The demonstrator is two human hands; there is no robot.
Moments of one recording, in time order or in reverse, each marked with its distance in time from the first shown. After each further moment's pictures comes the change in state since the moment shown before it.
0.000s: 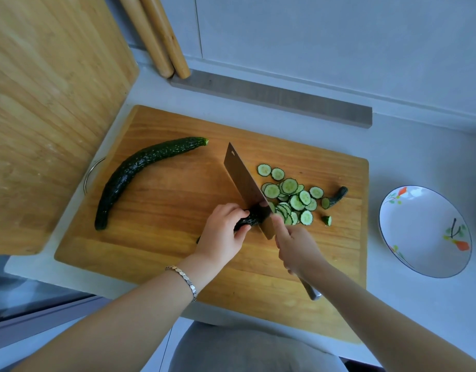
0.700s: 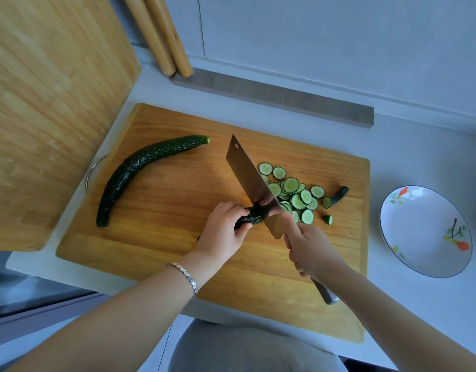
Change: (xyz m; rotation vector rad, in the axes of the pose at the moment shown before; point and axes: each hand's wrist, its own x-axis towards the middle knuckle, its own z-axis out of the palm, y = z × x) left_hand 0.001 -0.003 0.000 0.000 0.006 0.011; right_hand -0.015 -0.005 -0.016 0.051 -0.024 -0.008
